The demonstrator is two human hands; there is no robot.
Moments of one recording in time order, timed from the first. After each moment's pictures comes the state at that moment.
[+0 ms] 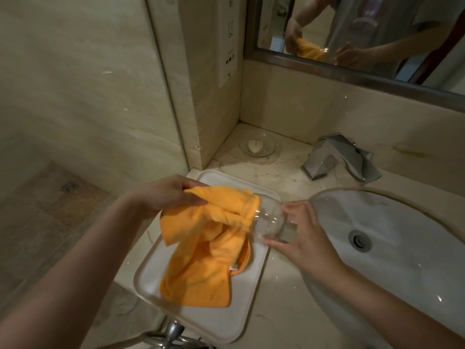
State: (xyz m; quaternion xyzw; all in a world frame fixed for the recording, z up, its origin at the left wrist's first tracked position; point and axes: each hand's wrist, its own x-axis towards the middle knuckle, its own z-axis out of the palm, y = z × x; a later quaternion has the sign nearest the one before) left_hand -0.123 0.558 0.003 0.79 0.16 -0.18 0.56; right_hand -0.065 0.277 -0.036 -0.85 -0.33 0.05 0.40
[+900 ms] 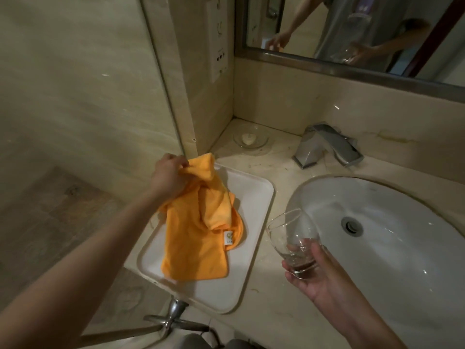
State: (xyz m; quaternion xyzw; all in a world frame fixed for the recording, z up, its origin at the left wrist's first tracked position) left_hand -0.114 0.543 -0.026 0.93 0.27 0.08 0.24; right_hand -0.137 0.213 -0.041 -0.47 0.09 0.35 0.80
